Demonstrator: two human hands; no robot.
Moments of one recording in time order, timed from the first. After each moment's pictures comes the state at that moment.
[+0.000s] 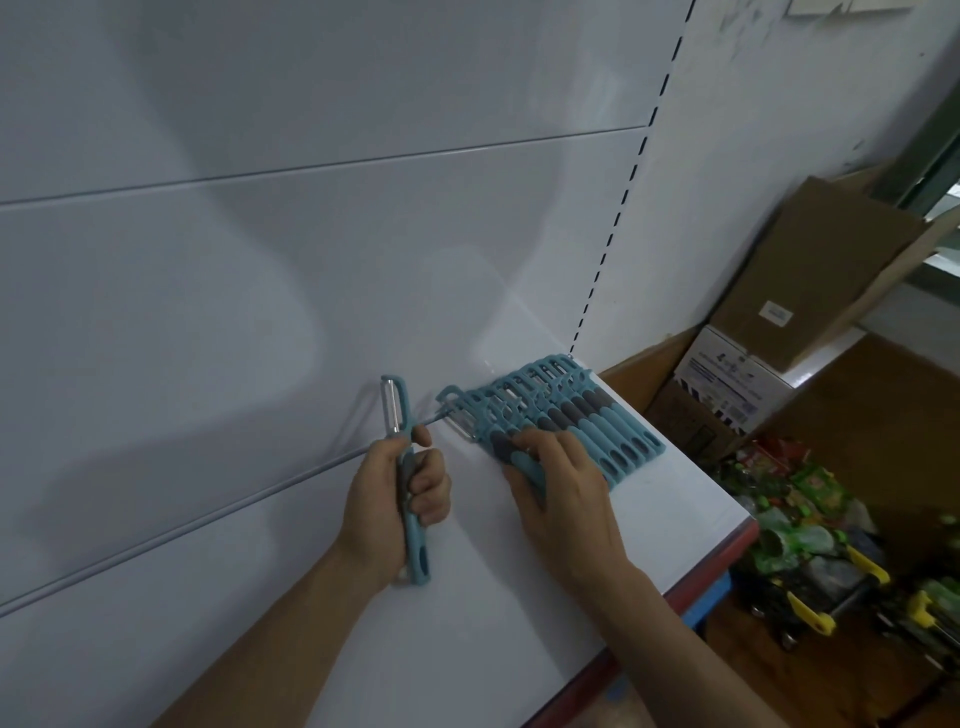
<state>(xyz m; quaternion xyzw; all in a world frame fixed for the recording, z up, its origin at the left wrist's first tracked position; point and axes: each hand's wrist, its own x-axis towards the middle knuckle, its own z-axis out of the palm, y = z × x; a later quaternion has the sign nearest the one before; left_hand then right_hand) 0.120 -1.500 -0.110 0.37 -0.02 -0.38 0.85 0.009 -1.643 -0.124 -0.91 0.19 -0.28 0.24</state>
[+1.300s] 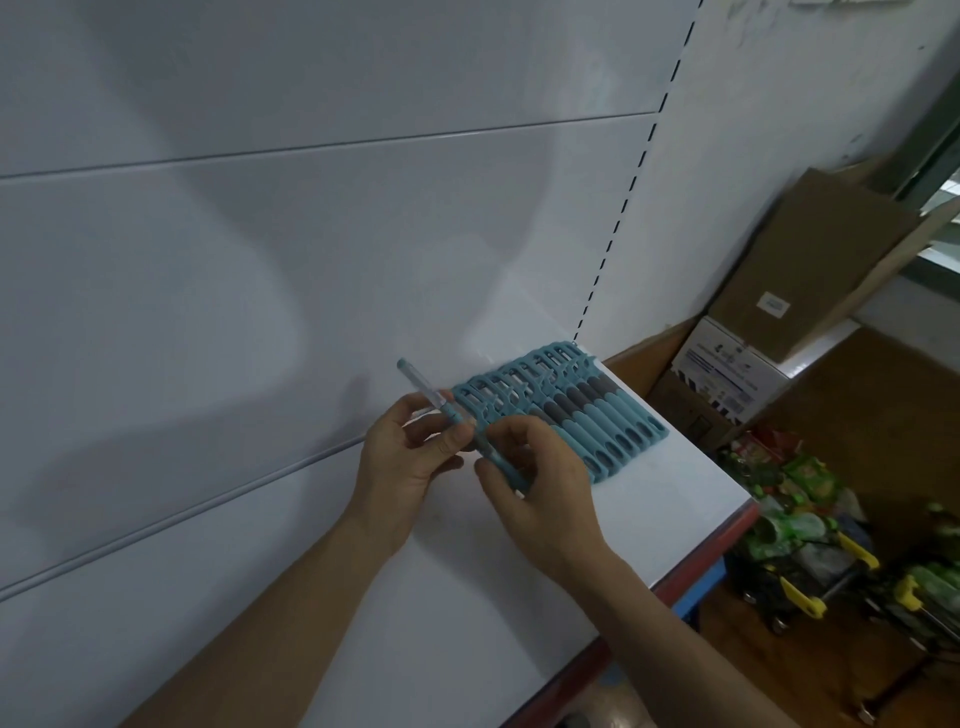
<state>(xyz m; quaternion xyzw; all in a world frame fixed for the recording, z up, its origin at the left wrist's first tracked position) 0.132 -1.499 -0.114 0.53 -0.12 -0.27 0.79 0.016 -1.613 -0.111 -0.85 0.14 -0.29 0.42</state>
